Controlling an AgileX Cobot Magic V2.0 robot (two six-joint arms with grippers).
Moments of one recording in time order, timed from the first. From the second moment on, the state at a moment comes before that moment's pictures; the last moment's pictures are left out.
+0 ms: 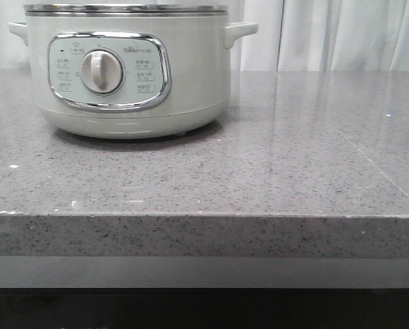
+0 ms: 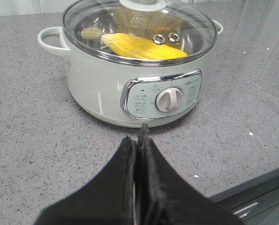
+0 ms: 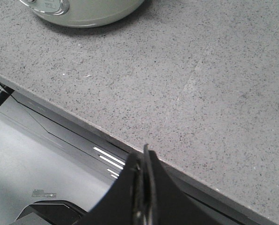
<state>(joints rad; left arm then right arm) -0.56 0.52 -0.68 0.17 0.62 -0.24 0.41 0.61 -0.89 0.10 0.99 -0.04</state>
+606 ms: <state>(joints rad) -0.30 0.35 -0.51 0.07 0.54 -0.24 0.40 0.61 -0.89 0.10 0.99 -0.04</state>
